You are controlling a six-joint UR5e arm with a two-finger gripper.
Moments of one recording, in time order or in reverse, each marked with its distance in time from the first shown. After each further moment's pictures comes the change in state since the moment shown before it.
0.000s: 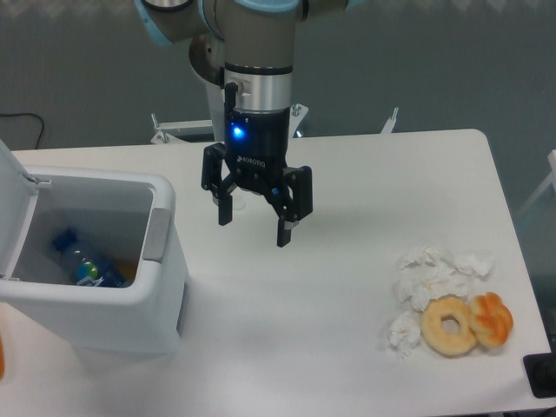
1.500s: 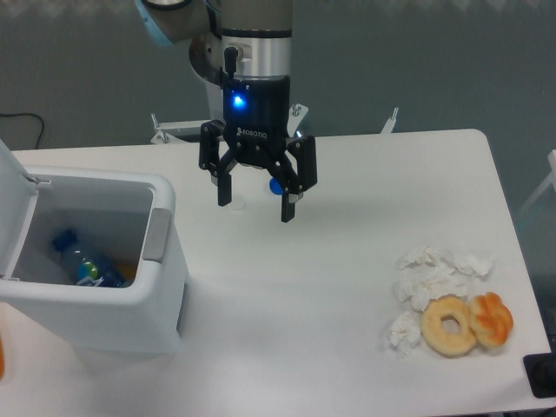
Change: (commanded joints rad) arm -0.027 0.041 0.031 0.002 -0.006 -0.297
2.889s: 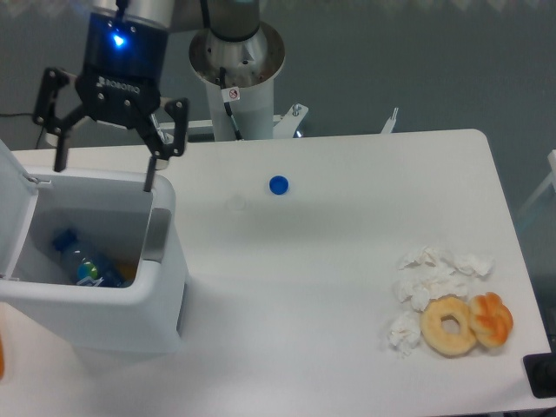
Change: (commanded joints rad) arm -0.180 0.028 0.098 0.005 -0.228 -0.576
